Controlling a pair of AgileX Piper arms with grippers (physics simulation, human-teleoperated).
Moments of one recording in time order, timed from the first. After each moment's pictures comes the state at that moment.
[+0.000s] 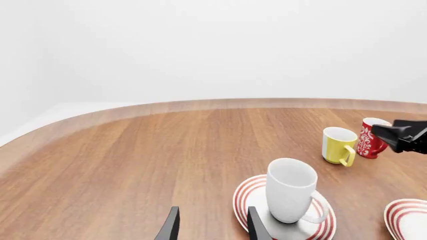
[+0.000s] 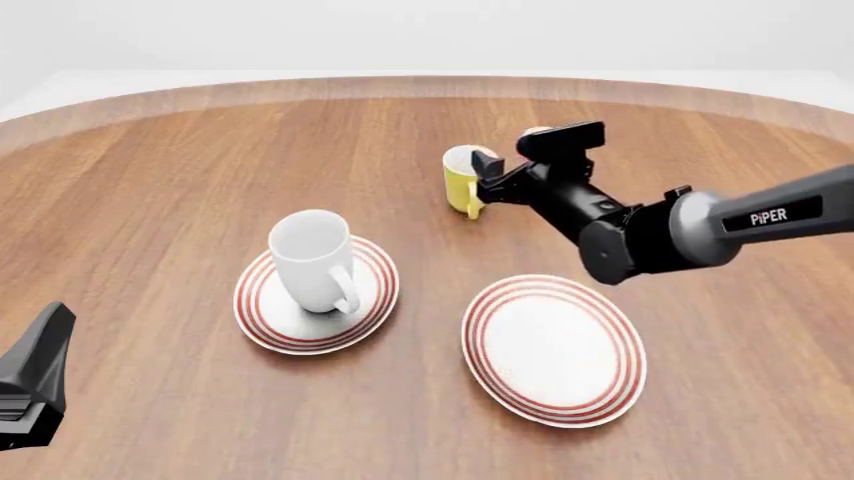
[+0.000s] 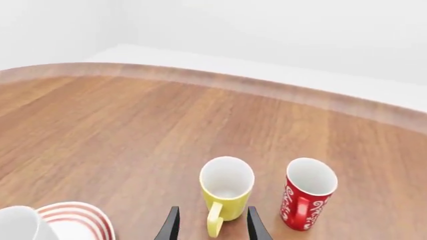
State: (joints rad) left arm 0.00 0.01 0.00 0.00 0.00; right arm 0.39 1.91 -0.96 -0.74 0.01
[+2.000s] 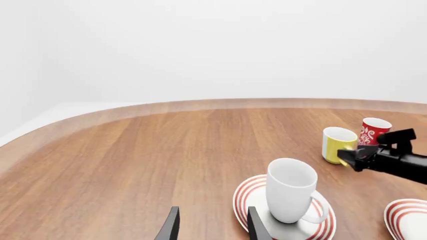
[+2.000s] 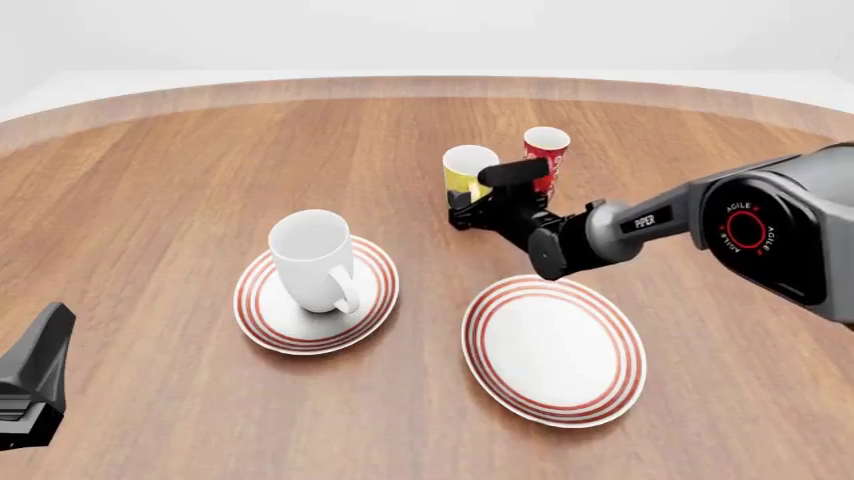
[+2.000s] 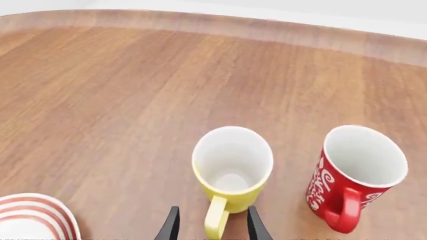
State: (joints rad) left arm 0.00 0.01 0.00 0.00 0.00; right arm 0.40 2.25 -1.26 -0.59 0.06
